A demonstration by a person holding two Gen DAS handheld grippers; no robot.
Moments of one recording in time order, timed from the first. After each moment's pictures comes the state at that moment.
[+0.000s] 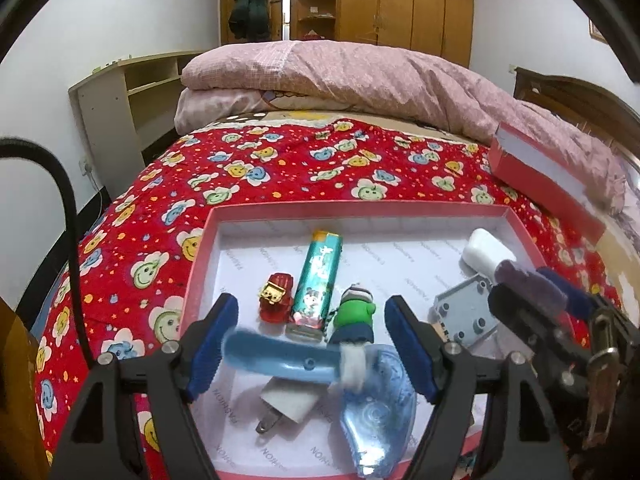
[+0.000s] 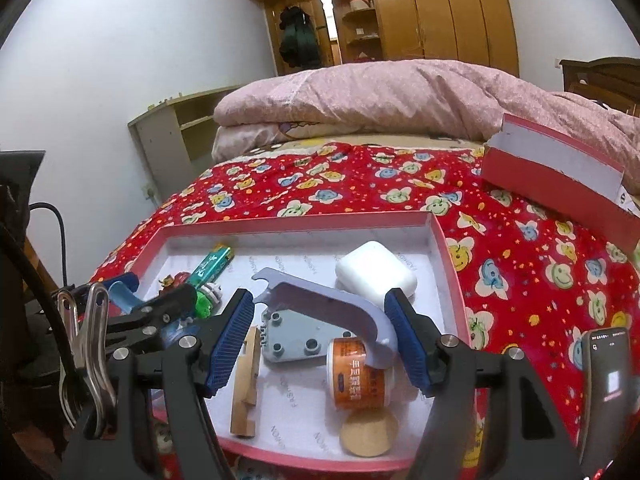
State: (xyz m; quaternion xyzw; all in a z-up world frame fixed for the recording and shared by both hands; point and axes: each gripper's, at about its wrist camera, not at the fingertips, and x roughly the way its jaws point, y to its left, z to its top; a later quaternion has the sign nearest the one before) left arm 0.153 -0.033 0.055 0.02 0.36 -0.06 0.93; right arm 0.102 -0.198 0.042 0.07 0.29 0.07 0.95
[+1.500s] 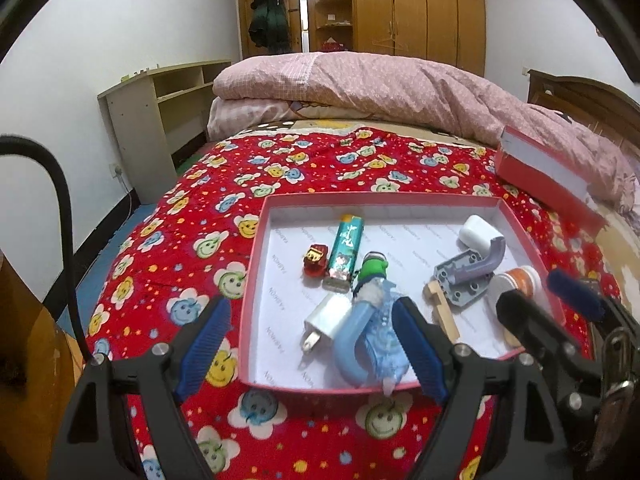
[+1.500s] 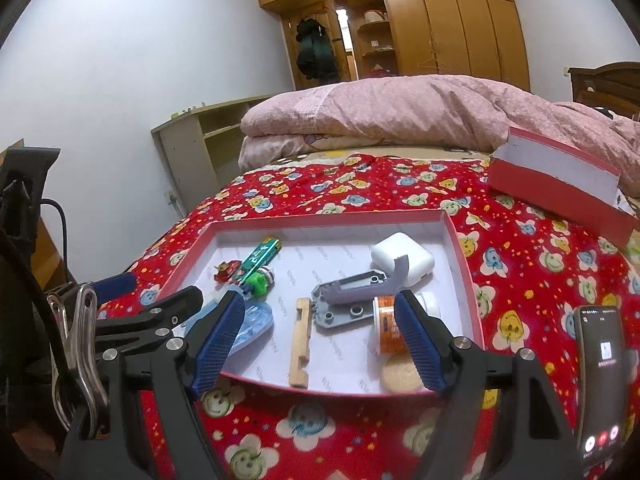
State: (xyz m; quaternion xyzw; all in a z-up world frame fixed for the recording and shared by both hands) left arm 0.088 -0.016 0.081 0.03 0.34 -0.02 0.94; right arm 0.046 -0.180 0.061 0.07 0.27 0.10 0.96
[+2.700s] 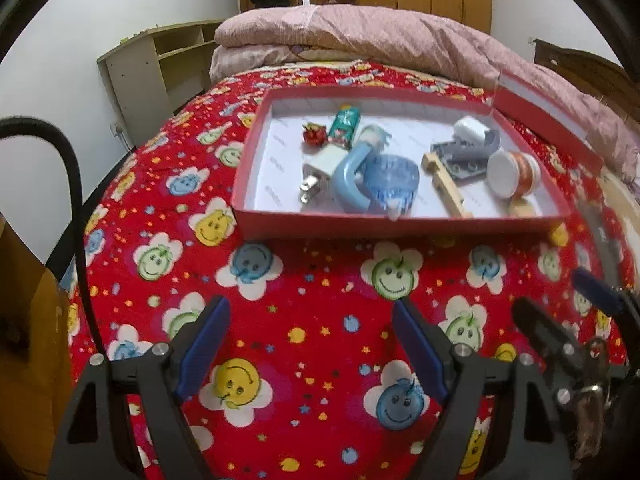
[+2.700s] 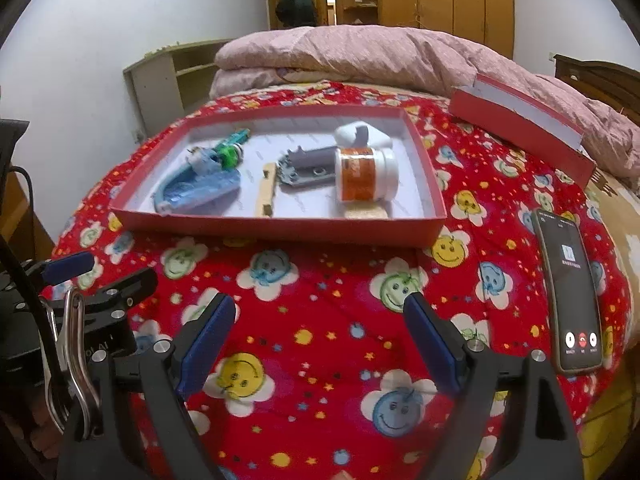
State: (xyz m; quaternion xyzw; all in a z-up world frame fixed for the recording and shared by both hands) left arm 0.032 -0.016 0.020 0.03 0.42 -0.01 0.91; right arm -0.010 -0.178 0.010 0.01 0.37 0.03 0.93
